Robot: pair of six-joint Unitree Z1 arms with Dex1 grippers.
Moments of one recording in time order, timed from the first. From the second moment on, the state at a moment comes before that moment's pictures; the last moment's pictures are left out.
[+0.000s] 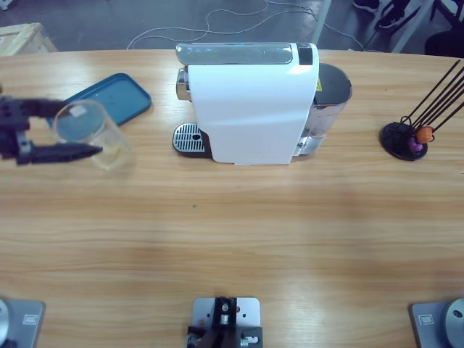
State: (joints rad) arm 0 -0.41 1.26 -0.64 0.05 -0.46 0.65; arm 1 1.01 0.94 -1.03 0.85 -0.32 0.23
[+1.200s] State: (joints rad) arm 0 -0.43 1.93 -0.97 -0.10 -0.77 0.97; arm 1 1.01 0.94 -1.04 0.92 -0.40 0.22
